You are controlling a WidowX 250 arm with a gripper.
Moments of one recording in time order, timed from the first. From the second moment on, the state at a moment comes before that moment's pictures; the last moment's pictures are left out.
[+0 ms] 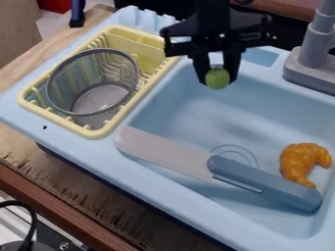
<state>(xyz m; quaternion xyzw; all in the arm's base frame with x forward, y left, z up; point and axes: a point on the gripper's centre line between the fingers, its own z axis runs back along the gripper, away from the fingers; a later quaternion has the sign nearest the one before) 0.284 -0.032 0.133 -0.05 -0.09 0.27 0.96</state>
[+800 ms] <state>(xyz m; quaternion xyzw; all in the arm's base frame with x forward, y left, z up) 0.242 0.048 0.168 -0.06 -0.13 0.25 0.96</state>
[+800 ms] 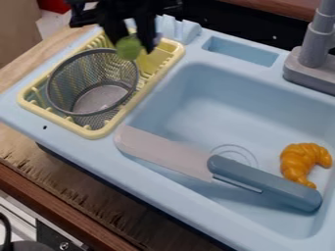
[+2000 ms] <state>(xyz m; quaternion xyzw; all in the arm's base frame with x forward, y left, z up) 0.226 0.086 0.107 0.01 -0.11 0.20 0.97</state>
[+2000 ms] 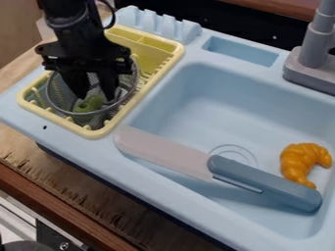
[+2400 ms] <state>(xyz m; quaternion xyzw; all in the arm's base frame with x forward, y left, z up) 0.228 0.086 0.126 -0.02 -0.09 0.20 0.98</state>
